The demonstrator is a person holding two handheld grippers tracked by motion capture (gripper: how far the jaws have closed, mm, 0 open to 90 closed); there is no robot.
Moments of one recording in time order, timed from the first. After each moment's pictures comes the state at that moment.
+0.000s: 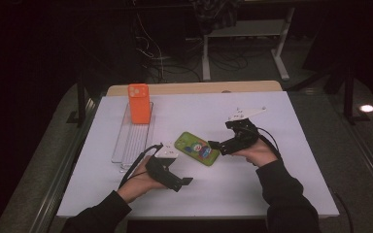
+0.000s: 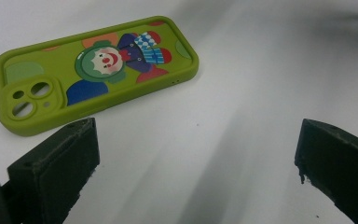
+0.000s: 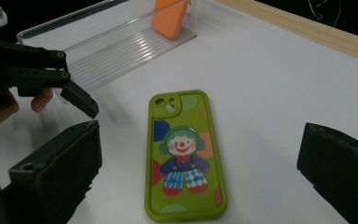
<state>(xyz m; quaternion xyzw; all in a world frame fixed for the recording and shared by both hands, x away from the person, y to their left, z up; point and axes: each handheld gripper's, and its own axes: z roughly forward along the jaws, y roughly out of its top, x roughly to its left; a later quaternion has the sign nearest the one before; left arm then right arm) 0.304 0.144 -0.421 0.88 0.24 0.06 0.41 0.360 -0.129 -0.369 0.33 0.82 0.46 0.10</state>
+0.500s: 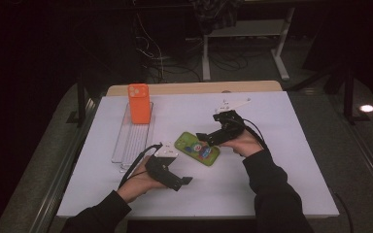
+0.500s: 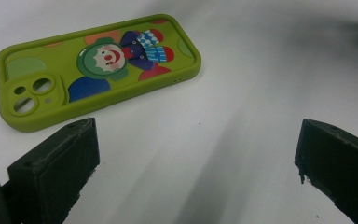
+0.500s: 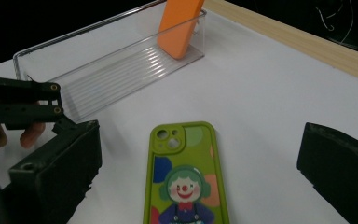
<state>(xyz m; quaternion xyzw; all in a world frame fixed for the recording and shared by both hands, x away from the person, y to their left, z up) 0.306 0.145 -0.421 0.88 0.25 0.05 0.41 0.387 -0.098 -0.367 0.31 0.82 0.47 0.10</state>
